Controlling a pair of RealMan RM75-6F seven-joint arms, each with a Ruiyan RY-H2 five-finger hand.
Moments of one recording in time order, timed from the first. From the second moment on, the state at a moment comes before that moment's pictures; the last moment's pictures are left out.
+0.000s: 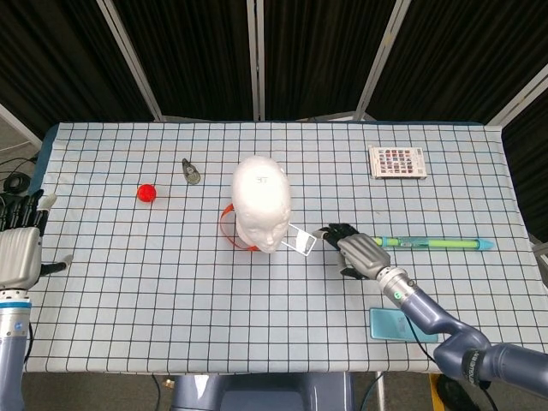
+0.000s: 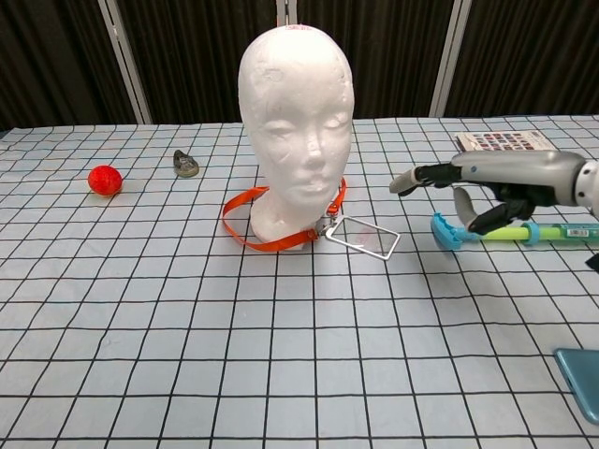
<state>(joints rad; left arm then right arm) -0.37 -1.12 -0.06 -1.81 1.09 1.51 0.33 0.75 -1.34 0.08 -1.50 -1.39 0.78 0.22</state>
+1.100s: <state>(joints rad) -0.33 -1.13 -0.09 -1.79 1.18 1.40 0.30 0.78 -1.52 0.07 -1.37 -1.26 0.69 0.00</state>
